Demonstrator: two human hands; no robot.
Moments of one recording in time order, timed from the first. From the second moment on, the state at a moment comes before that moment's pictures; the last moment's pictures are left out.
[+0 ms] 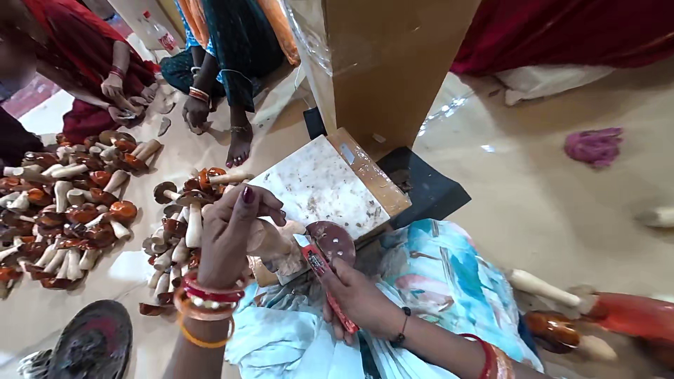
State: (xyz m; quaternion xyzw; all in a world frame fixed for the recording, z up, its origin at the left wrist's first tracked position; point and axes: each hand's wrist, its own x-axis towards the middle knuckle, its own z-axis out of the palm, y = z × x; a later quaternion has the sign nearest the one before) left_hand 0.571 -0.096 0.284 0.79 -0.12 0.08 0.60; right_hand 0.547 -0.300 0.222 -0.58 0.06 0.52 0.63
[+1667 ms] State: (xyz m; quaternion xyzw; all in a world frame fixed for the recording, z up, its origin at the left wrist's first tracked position) left_hand 0.589 -0.087 0.297 0.76 -0.10 0.06 0.64; right_hand 0.537 -0.310 0.211 -0.53 -0.01 0.44 0.72
